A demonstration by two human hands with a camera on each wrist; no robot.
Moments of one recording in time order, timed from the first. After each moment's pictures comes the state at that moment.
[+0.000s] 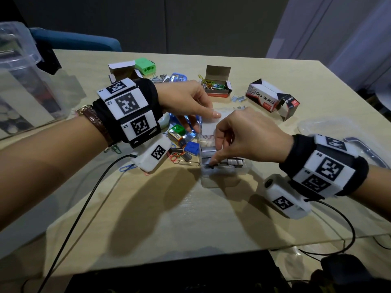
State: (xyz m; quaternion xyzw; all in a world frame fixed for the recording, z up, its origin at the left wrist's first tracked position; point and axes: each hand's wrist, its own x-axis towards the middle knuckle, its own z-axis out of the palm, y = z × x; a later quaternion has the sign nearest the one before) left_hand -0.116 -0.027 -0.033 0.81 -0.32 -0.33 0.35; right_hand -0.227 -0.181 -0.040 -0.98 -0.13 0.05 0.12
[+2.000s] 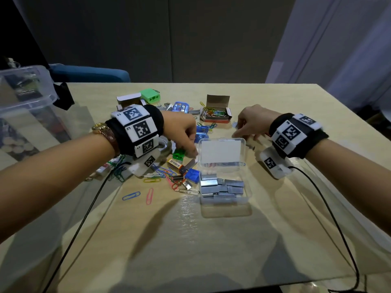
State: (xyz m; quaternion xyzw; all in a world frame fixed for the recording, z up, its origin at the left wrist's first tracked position) left_hand -0.074 -0.026 -0.038 0.87 -0.40 -0.27 0.07; right_hand -0.116 -0.247 -0.040 -0.98 0.06 0.13 0.10
